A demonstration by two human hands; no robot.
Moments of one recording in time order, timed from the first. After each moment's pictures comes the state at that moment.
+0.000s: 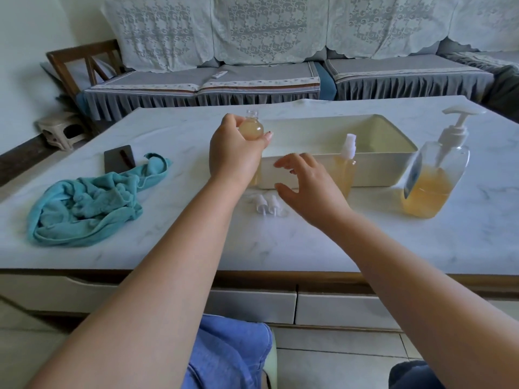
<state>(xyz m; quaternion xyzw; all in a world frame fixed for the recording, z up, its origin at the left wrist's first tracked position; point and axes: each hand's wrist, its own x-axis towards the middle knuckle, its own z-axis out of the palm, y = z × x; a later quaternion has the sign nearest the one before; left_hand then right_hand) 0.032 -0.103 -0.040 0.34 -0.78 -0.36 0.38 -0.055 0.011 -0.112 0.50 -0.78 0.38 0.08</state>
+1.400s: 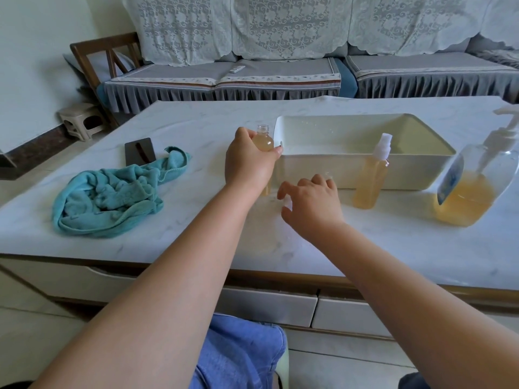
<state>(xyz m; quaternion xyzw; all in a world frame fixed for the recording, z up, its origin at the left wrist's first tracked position) 0.041 -0.123 -0.059 0.40 -0.77 -0.36 0.34 -0.023 -0.022 -0.126 0.47 -0.87 0.12 0.08</state>
